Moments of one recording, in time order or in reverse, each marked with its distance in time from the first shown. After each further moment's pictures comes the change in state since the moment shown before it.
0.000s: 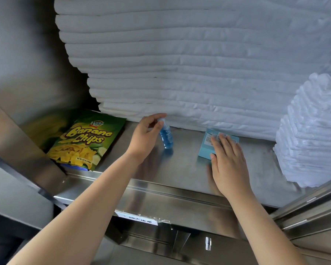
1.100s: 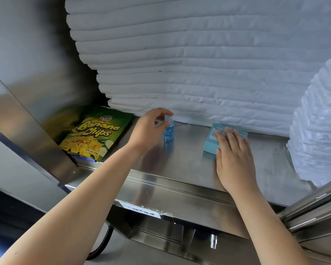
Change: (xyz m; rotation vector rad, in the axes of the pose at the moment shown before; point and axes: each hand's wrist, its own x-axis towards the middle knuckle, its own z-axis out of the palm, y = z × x) left_hand -0.003 0.013 -0.007 0.399 -0.020 0.123; right_hand 0.001 0.000 0.000 -0.030 -0.073 0.008
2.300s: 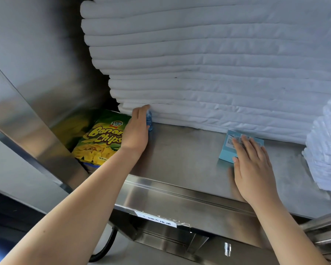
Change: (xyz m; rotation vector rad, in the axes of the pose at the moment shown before) left_hand 0.020 -0.055 -0.044 0.542 0.123 -0.042; right_hand 0.000 -0.003 0.001 0.025 0.074 -0.007
